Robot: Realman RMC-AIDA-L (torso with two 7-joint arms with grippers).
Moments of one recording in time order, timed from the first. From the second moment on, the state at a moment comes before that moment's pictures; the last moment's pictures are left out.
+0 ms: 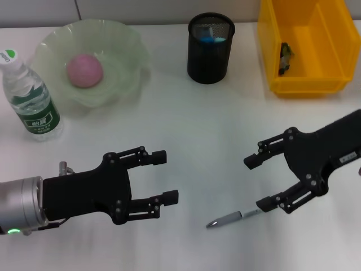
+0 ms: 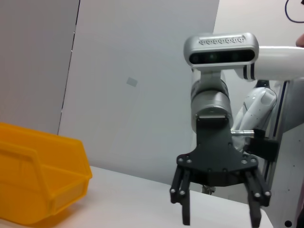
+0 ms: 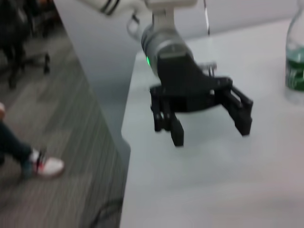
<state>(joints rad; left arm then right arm) -0.42 -2.04 0.95 0.32 1.69 1.72 -0.92 0.65 2.02 -0.96 -0.91 -2.20 -1.90 1.49</state>
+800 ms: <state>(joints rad) -0.42 -2.05 0.95 0.32 1.69 1.71 -0.92 0.83 2.08 -1.31 -1.08 -2.45 -1.90 1.67</state>
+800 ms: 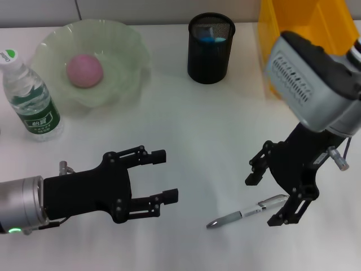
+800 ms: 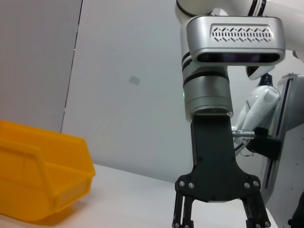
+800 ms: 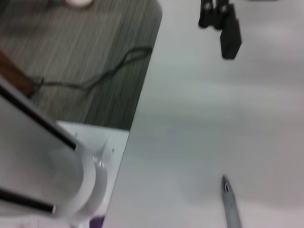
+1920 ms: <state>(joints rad) -0.42 -2.05 0.94 0.32 1.69 1.69 -0.92 0.88 2.09 -1.70 -1.10 -2.50 -1.76 1.73</state>
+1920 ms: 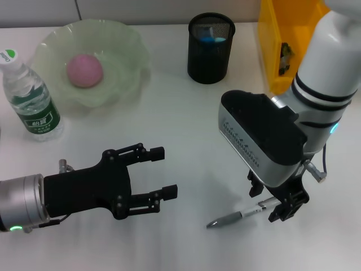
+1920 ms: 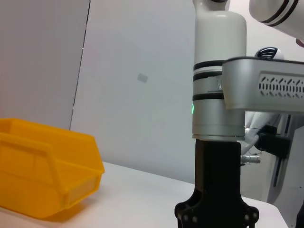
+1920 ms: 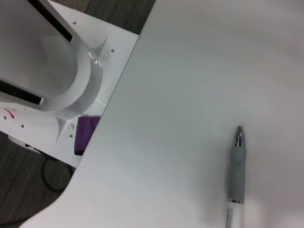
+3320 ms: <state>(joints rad) -0.41 -2.04 0.94 0.32 1.69 1.69 -0.92 0.85 2.09 -1.84 -1.10 -2.47 -1.64 1.78</state>
